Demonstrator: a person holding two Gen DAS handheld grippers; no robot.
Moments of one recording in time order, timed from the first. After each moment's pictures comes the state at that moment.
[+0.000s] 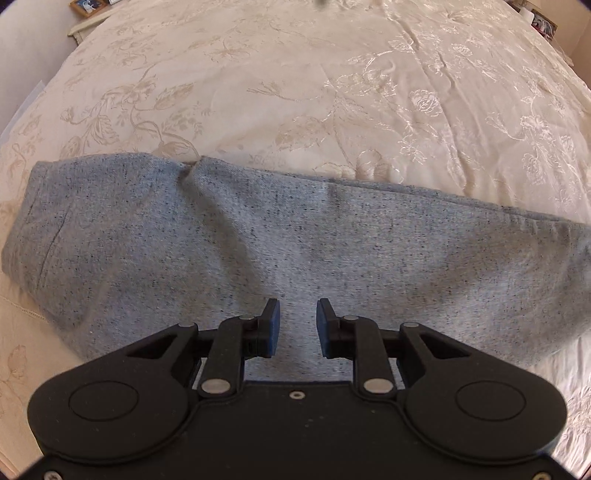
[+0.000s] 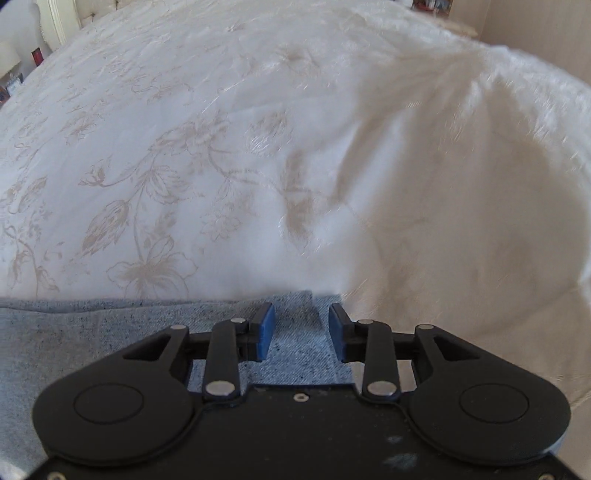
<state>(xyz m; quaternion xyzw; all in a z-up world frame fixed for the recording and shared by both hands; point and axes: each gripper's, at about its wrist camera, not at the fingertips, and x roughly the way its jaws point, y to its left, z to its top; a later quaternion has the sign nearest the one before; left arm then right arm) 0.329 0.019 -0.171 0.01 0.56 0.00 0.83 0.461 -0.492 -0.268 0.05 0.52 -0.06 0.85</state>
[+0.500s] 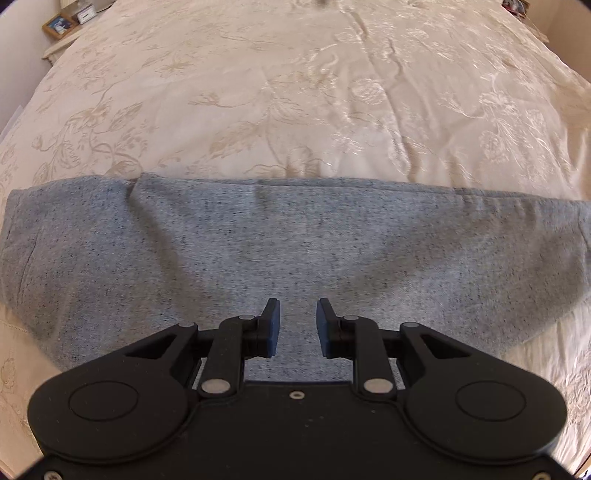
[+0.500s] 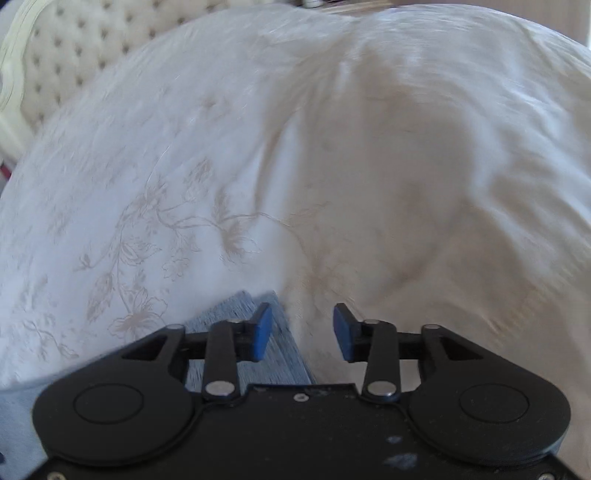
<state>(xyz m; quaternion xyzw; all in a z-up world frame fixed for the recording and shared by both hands) 0.324 -0.034 -0.166 0.05 0.56 -0.04 0.82 0.395 -0.556 -0.244 0.21 0.46 -0.14 0.85</state>
